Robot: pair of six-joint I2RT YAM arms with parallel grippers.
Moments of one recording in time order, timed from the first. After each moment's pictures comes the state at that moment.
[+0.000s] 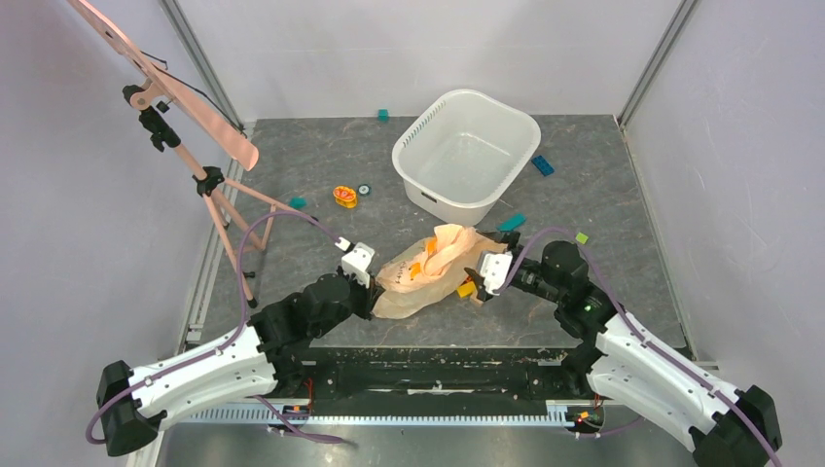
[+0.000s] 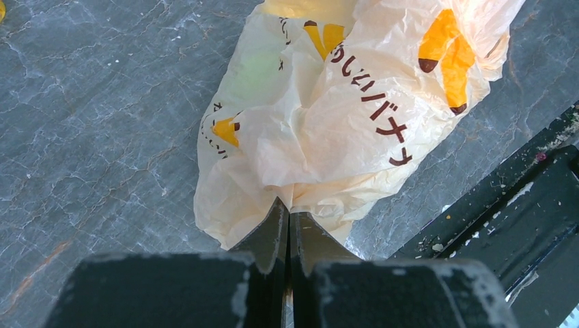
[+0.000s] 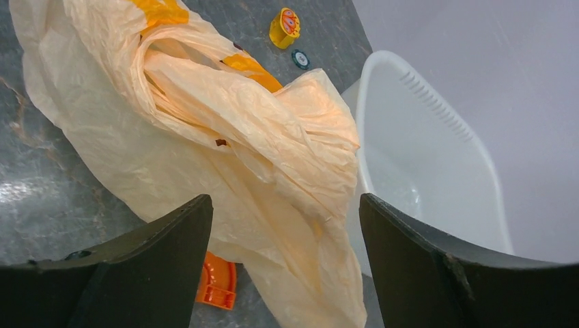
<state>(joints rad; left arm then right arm) -1.02 0.65 0.42 -0.23 -0.31 -0.32 0.64 0.74 0.44 0.10 -0.39 -0.72</state>
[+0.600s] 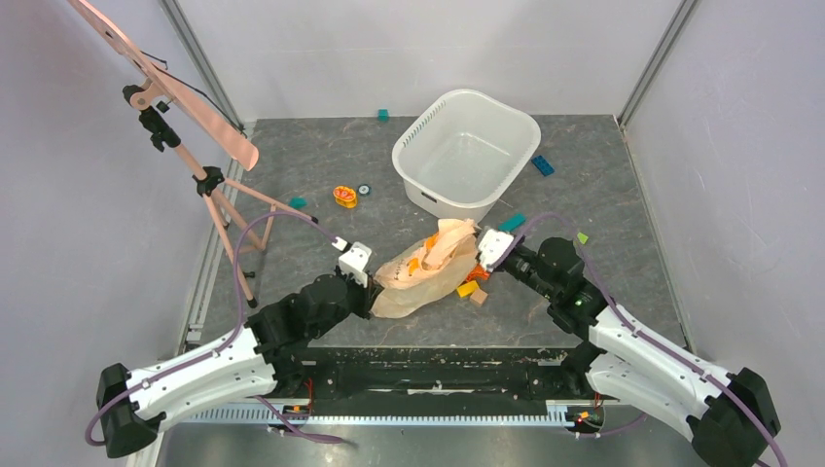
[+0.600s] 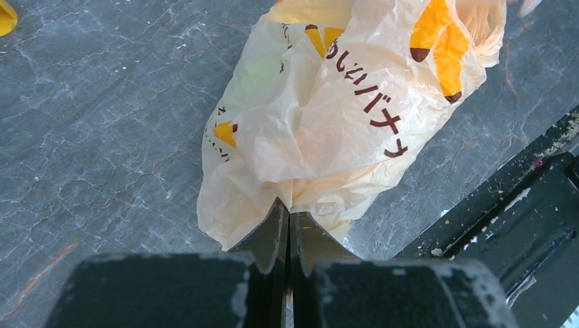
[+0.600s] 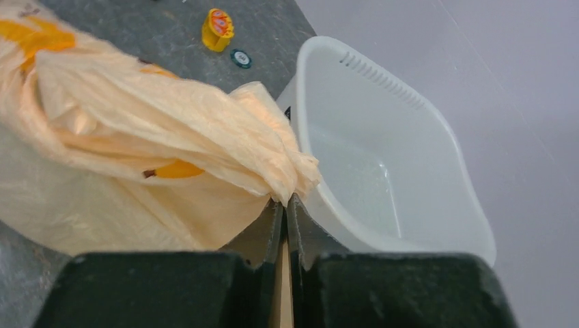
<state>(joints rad) -1.02 0.63 0.42 -0.23 -0.32 -0.32 0.67 0.83 0.45 0.27 -0.21 -0.70</state>
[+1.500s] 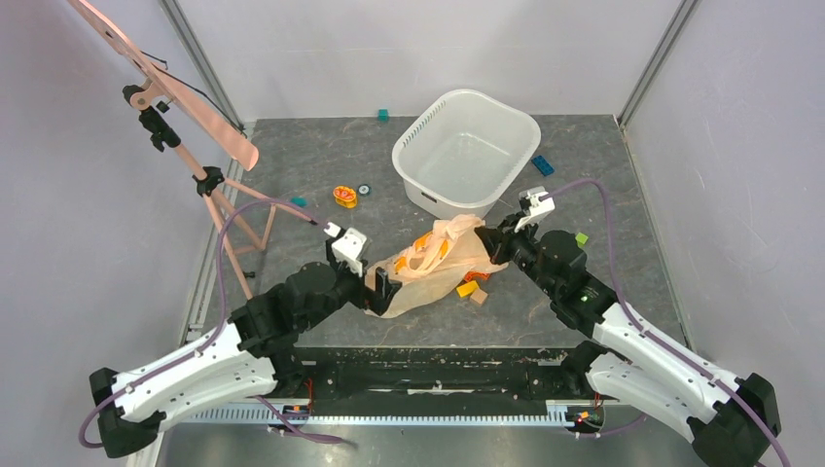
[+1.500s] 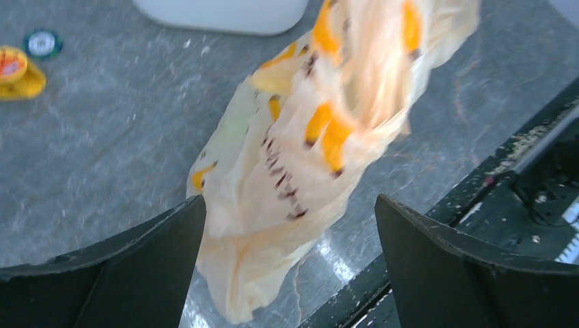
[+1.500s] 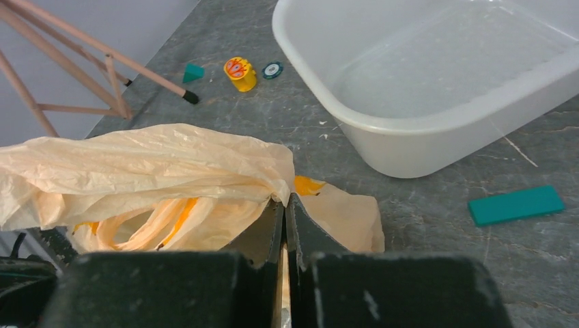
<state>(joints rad) -1.02 0.61 0.56 -0.33 -0.31 -0.30 0.68 0.81 0.54 0.14 0.11 0.34</state>
